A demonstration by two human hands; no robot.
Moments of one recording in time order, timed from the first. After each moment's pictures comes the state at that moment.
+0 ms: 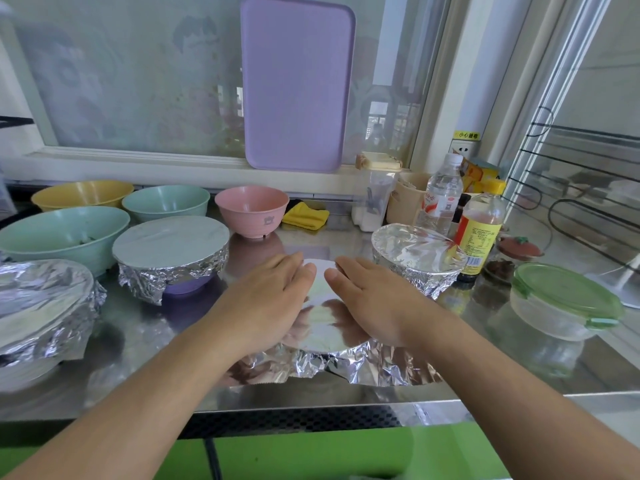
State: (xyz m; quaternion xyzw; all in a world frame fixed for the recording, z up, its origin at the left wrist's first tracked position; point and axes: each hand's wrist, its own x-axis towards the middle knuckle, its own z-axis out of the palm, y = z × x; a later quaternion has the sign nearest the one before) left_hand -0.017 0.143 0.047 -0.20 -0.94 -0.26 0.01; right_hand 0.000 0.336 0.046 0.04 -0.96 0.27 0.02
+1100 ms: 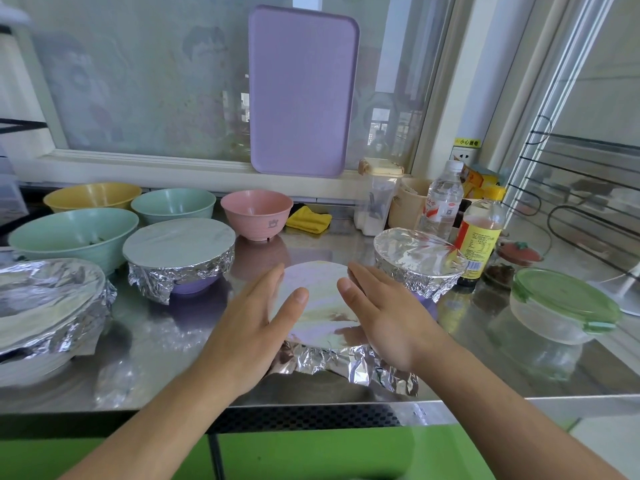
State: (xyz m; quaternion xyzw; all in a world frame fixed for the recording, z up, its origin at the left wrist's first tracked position) left_hand 0.004 0.119 -0.001 -0.18 -0.85 -0.48 0.09; right_hand 0.026 0.344 0.035 0.10 -0.95 0.29 0.10
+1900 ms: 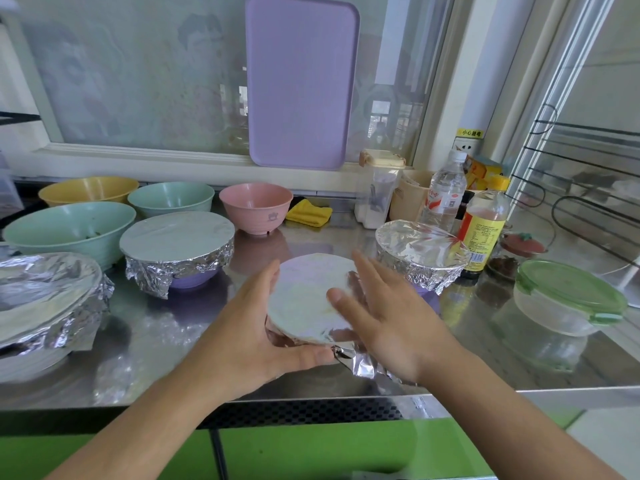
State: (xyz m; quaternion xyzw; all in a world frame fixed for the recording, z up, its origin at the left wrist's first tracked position) left_hand 0.016 0.108 0.001 -0.21 -0.88 -0.43 0.05; right_hand 0.046 0.335 0.043 0.10 -0.97 0.21 0.08
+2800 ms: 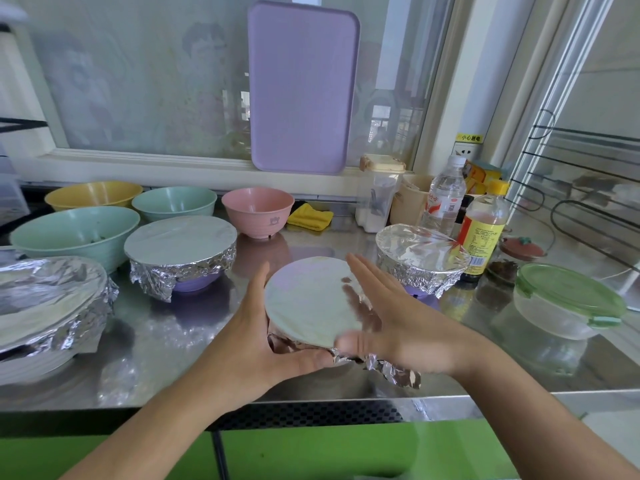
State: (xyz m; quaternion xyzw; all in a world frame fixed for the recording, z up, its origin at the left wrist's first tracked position) left_hand 0.018 0.108 -0.009 -0.20 -0.85 -0.48 0.03; right_hand 0.045 0.354 0.056 0.14 -0.95 0.27 -0.06
